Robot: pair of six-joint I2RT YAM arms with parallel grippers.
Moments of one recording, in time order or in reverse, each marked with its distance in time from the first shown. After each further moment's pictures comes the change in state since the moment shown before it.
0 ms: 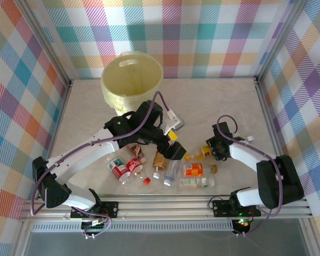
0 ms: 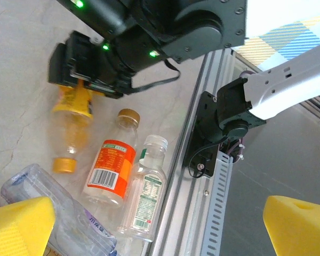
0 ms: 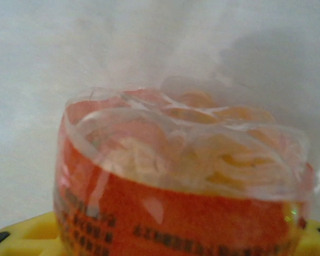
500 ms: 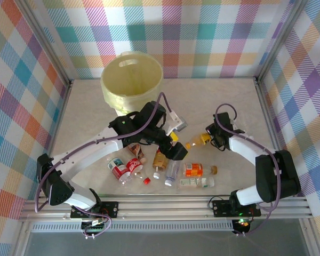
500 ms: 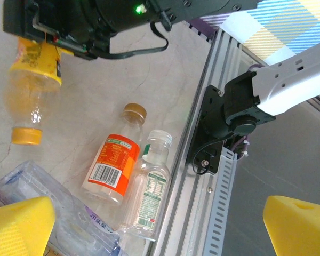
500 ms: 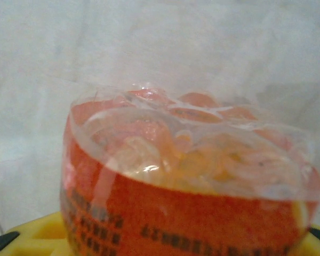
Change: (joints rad) left arm -0.001 0.043 0.000 -0.001 -0.008 -0.001; right arm -0.018 0.030 0.124 0.078 0.054 -0.138
